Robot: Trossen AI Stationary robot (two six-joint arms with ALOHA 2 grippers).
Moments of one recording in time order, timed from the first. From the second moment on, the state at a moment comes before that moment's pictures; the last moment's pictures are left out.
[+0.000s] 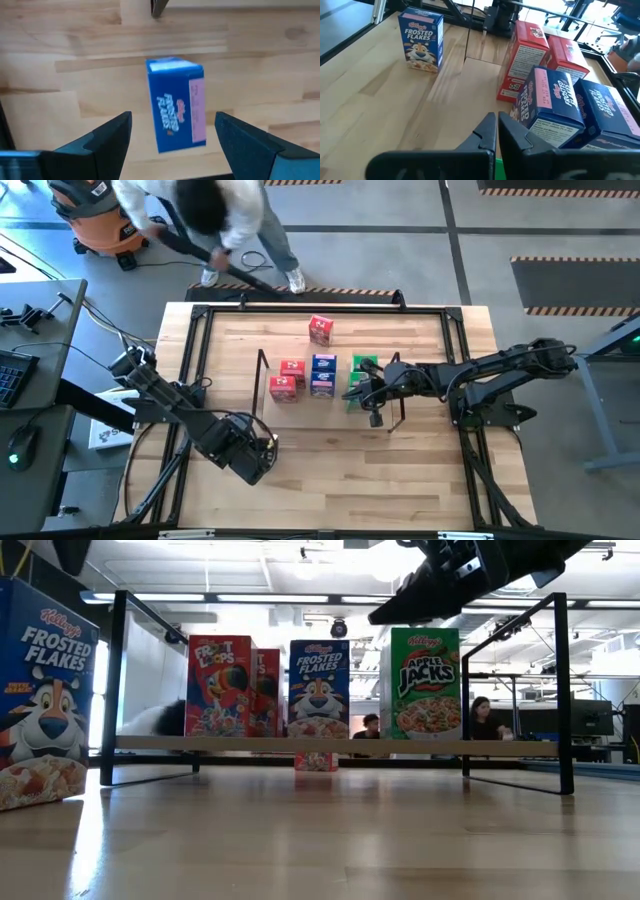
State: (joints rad) left arm -0.64 1.62 1.41 -1.27 -0.15 -2.15; right arm 0.07 1.31 0.72 0.18 0.01 -0.21
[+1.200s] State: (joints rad) left arm -0.62 1.66 1.32 -1.11 -0.13 -1.92; right arm 0.07 1.31 0.72 0.19 0.01 -0.21
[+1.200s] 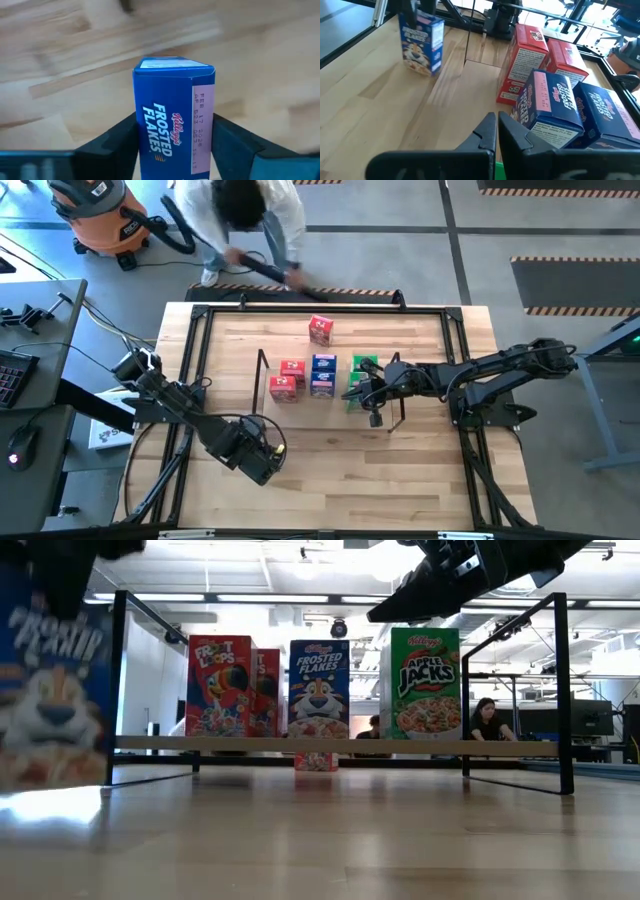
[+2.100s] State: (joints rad) left arm -0.21 1.66 1.85 -1.29 -0.03 -0.44; right arm 0.19 1.15 0.75 0.13 0.01 -0.18
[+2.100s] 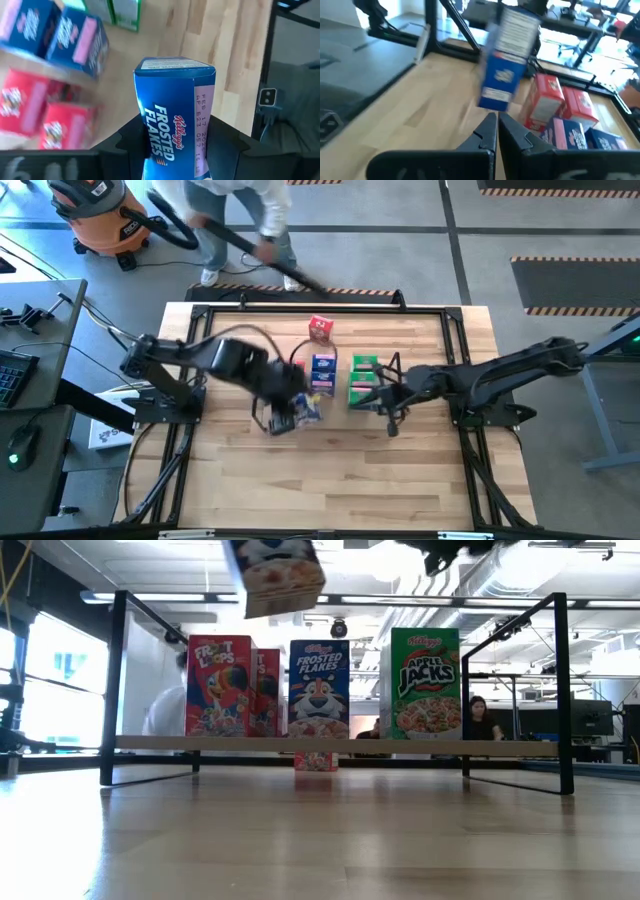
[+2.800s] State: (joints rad) left arm -0.05 1.88 1.86 -1.26 0.11 -0.01; right arm 0.30 0.98 0.74 -0.03 0.18 -0.16
